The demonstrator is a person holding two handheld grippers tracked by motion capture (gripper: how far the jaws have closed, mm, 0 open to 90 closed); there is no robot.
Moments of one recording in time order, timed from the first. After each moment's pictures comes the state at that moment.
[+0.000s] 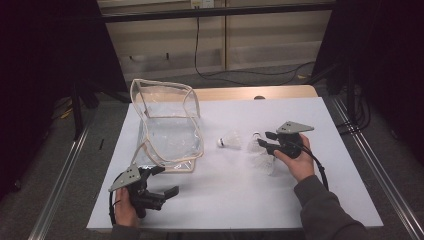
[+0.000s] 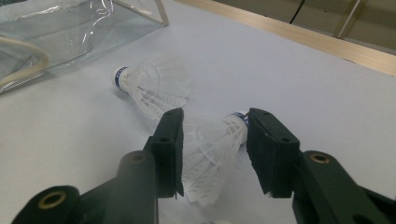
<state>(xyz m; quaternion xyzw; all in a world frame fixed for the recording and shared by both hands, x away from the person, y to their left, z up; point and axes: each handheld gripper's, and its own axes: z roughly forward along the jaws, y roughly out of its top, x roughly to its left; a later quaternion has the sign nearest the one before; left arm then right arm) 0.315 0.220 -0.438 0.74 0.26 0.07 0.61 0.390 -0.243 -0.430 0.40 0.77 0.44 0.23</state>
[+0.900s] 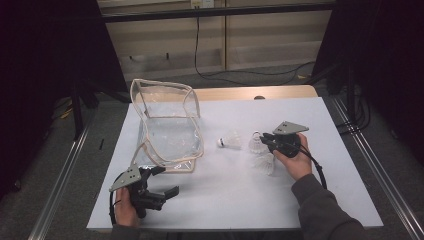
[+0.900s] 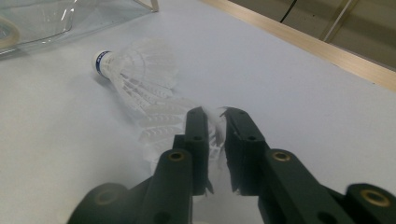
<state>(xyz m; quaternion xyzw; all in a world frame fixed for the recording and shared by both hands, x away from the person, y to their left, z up) 0.316 0.219 -0.438 0.74 0.26 0.07 0.61 0.395 -0.240 -0.433 0.39 0.78 0.41 0.26</state>
